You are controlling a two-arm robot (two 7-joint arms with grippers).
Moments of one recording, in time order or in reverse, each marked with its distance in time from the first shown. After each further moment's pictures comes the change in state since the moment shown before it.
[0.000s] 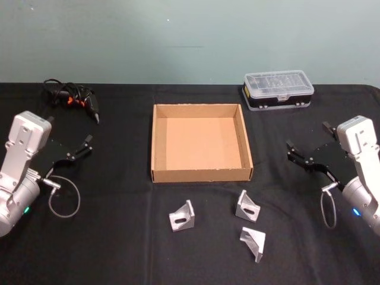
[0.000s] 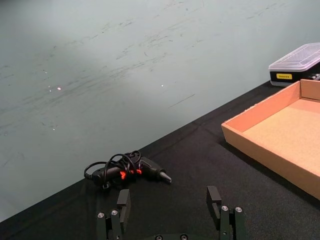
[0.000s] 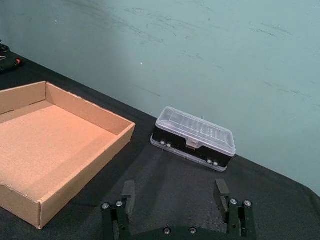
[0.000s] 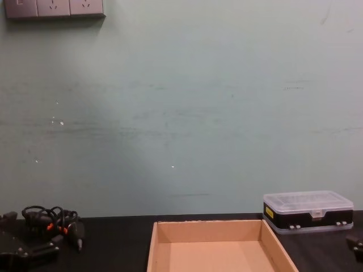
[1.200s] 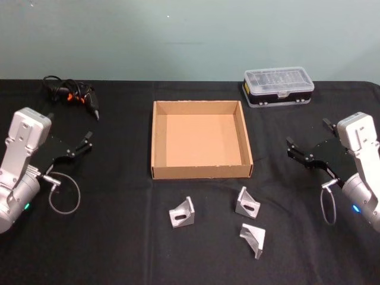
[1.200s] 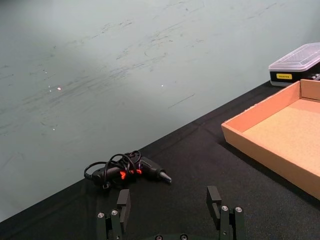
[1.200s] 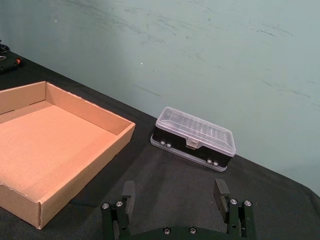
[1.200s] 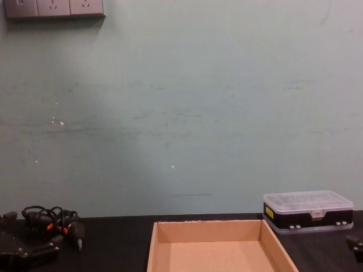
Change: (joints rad) left arm 0.000 0.000 0.000 0.000 0.000 0.000 0.000; right arm 0.000 0.000 0.000 0.000 0.000 0.000 0.000
